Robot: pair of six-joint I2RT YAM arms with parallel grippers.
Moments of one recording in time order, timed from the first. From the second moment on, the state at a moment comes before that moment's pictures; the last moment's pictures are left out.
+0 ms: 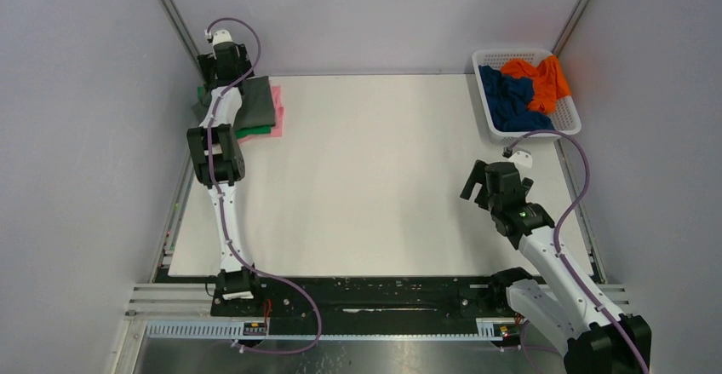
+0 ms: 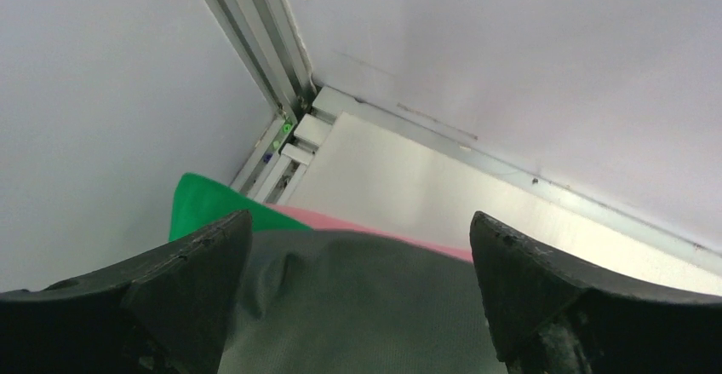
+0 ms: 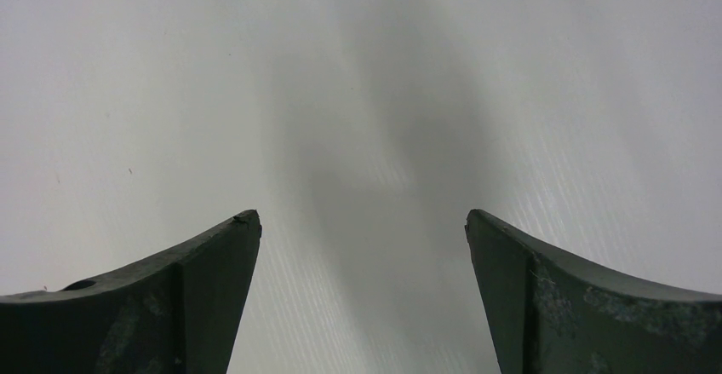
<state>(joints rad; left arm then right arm) 0.16 2.55 2.26 -0.05 -0.35 -0.06 0.27 0.83 0.56 -0.48 0.38 0.52</state>
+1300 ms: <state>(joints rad) 0.16 2.33 1.92 -0.01 -0.09 -0.20 0.27 0.82 0.56 -0.48 0.38 0.50</state>
